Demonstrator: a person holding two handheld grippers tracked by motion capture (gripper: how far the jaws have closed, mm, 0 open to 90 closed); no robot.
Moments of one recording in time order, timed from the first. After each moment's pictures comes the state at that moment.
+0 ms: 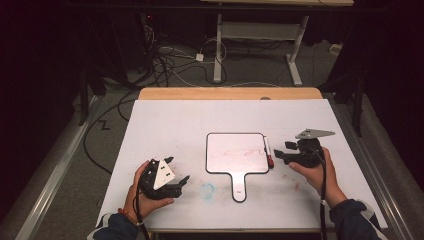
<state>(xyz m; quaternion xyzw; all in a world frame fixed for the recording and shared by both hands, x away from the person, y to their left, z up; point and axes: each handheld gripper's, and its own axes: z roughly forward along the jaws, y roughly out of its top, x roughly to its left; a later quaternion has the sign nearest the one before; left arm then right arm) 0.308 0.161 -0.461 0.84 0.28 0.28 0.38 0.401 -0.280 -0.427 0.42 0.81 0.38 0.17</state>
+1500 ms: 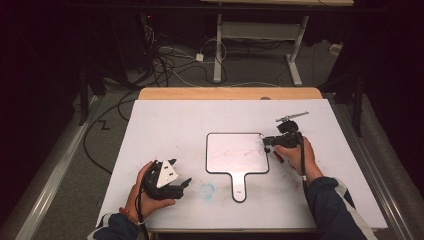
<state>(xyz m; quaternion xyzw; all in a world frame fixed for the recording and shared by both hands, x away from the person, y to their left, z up) 0.313 0.155 -0.463 0.85 0.28 0.25 0.38 0.469 -0.249 -0.442 0.47 0.81 0.34 0.08</state>
